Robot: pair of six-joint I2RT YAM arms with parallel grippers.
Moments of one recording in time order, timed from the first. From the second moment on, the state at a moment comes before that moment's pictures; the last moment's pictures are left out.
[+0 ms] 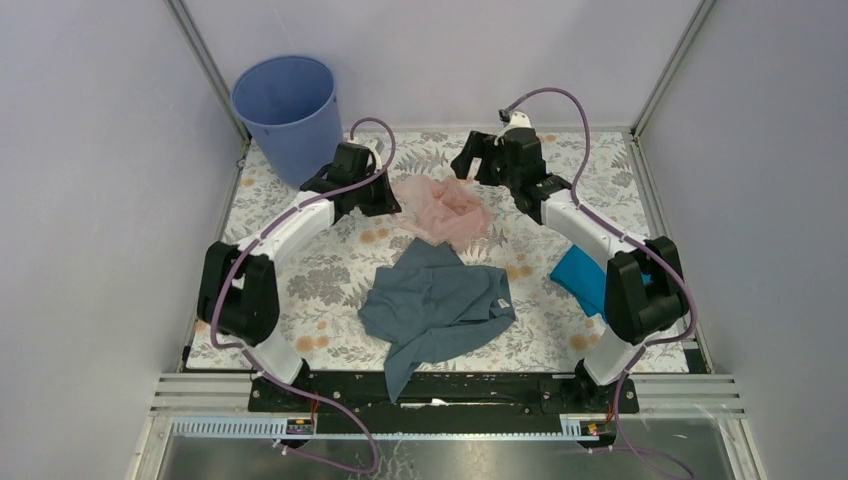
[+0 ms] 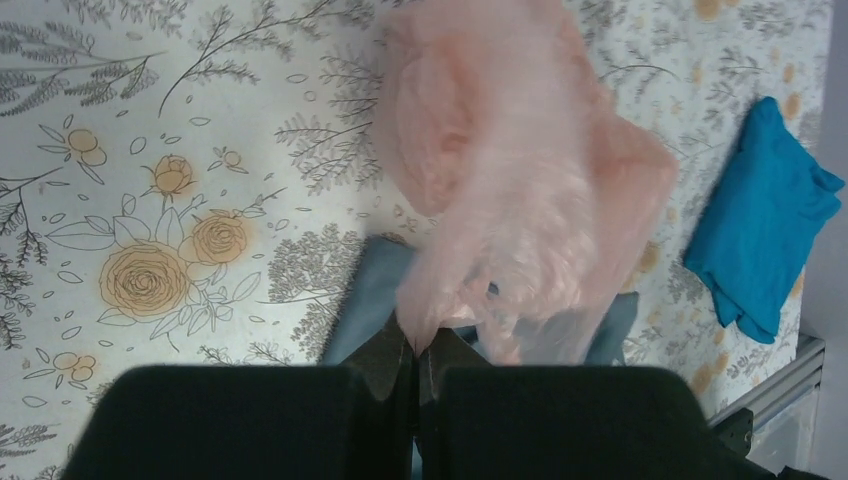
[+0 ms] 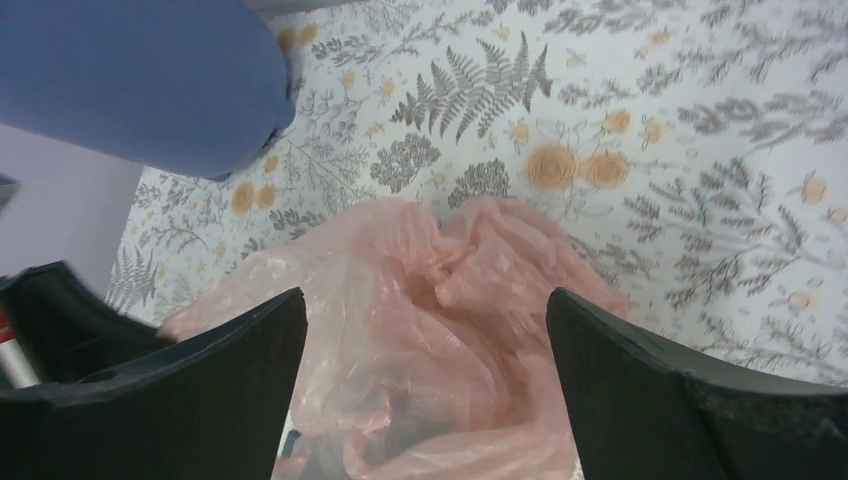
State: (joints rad) left arm -0.37 1.63 1.26 -0.38 0.25 -0.48; right arm 0.43 1.70 1.30 0.01 -0.05 0.47
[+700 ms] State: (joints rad) left arm -0.27 1.74 1.27 -0.42 0.18 -0.50; right arm 0.20 1.81 0.94 0.24 -0.17 0.75
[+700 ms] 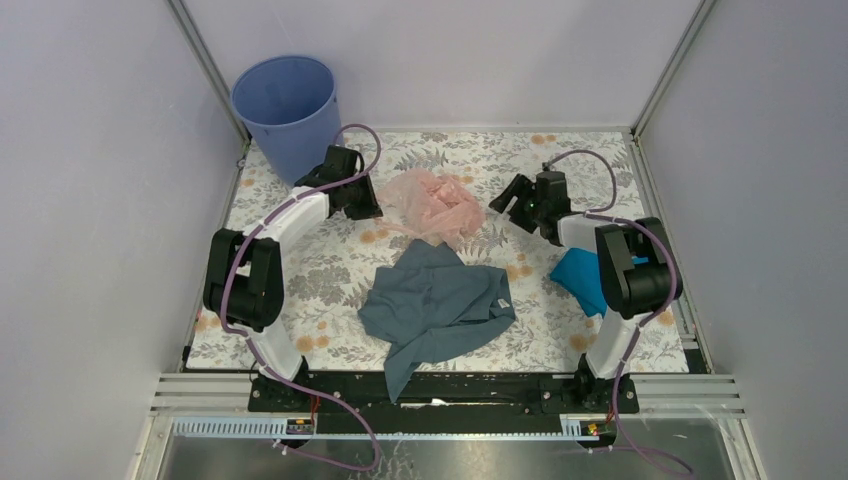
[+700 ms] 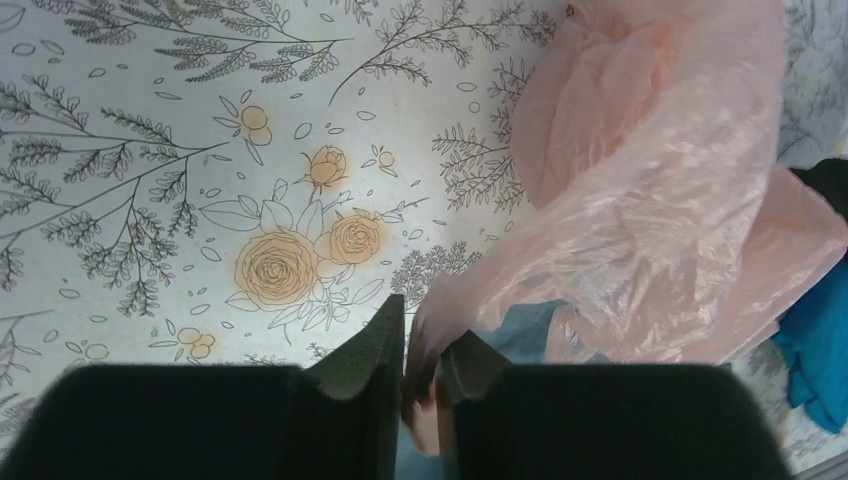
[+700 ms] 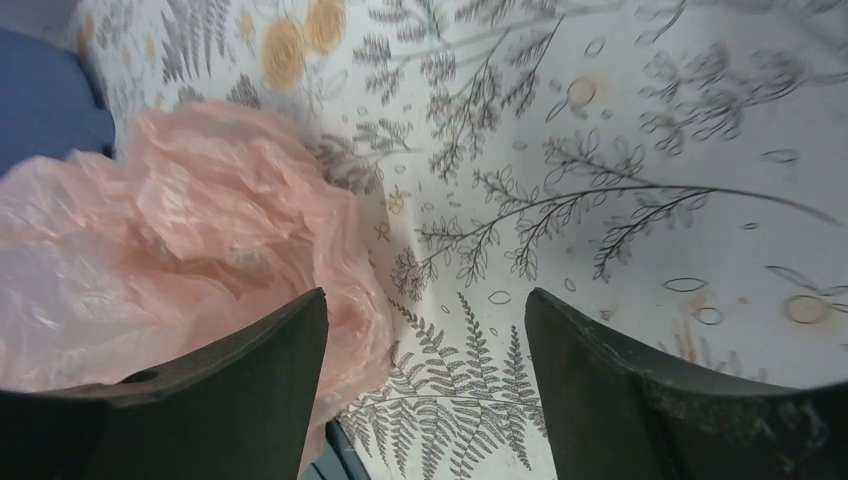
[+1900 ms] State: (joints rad) left arm -0.89 2.22 1.82 -0.46 -0.51 -0.32; right arm 0.00 1.61 0.70 0.45 -0.32 0.73
